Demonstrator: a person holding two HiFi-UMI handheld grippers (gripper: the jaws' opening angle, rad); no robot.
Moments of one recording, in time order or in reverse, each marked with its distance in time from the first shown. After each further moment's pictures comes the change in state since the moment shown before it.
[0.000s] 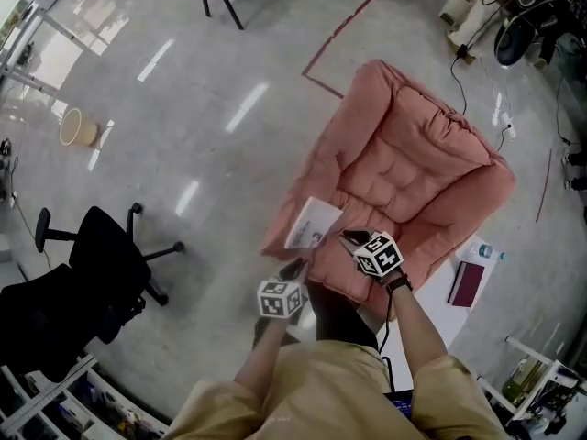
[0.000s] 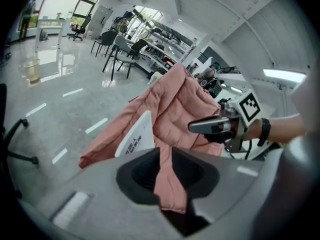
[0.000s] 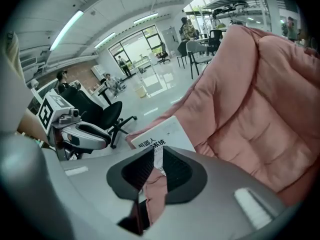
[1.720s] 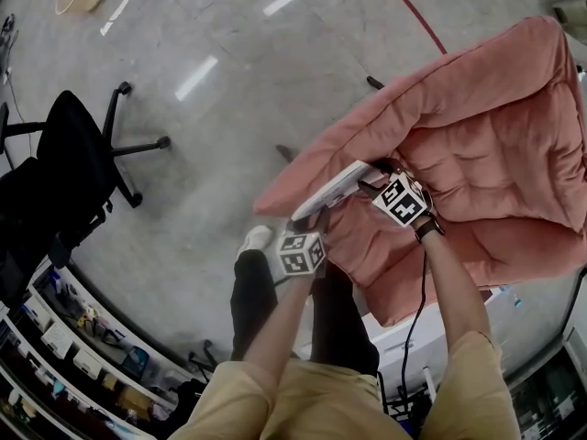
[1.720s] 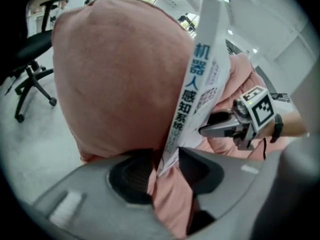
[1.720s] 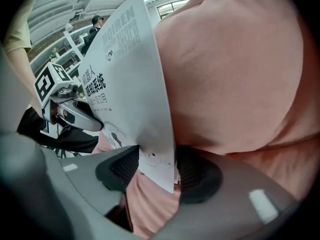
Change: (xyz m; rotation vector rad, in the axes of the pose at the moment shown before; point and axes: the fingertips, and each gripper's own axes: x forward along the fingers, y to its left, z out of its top) left arm 0.161 0.168 -0.110 -0.425 -0.123 0.319; right arm 0.233 -0.116 -0.066 -0.534 0.338 0.169
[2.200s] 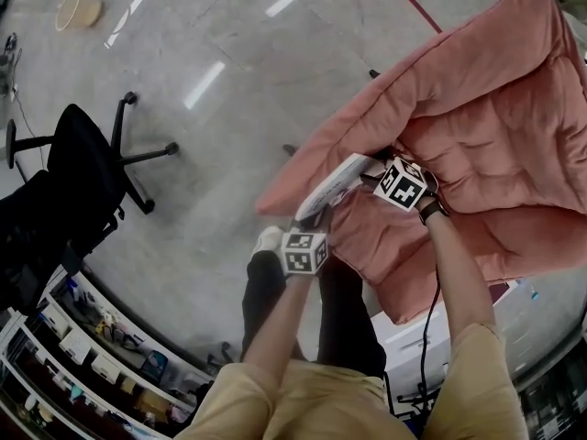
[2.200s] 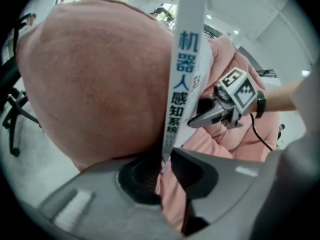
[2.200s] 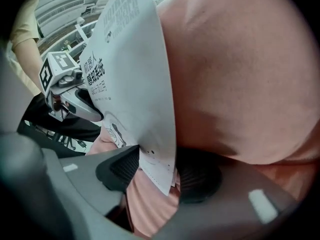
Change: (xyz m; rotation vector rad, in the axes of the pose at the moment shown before) left arm 0.004 -0.012 -0.009 0.224 0.080 -0.045; right arm 0.015 -0.003 -0.011 -0.115 0.057 0.081
